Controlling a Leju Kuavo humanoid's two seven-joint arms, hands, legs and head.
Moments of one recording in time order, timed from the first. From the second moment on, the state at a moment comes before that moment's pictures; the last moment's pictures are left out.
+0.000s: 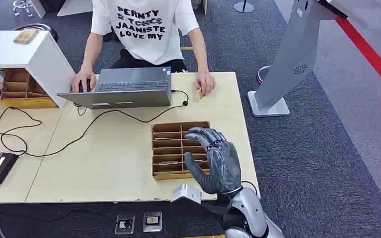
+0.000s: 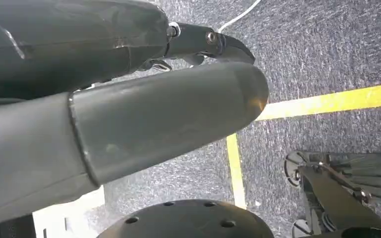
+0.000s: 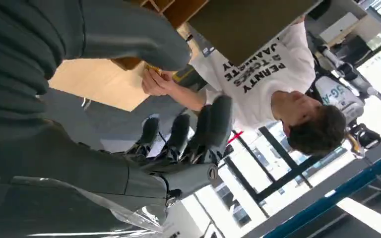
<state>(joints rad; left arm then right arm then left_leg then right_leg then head) -0.13 0.08 -1.30 -0.22 1.18 0.36 0.27 -0.28 -0.14 0.83 -1.65 0.97 -0.58 0.14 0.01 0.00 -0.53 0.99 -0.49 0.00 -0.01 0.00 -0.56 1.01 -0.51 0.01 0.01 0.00</state>
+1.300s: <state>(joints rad) -0.13 0.08 -1.30 -0.22 1.11 0.33 0.26 -0.22 -0.18 0.87 -1.60 1.35 -0.40 0.37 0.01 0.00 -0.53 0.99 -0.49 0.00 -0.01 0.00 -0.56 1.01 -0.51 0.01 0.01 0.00</state>
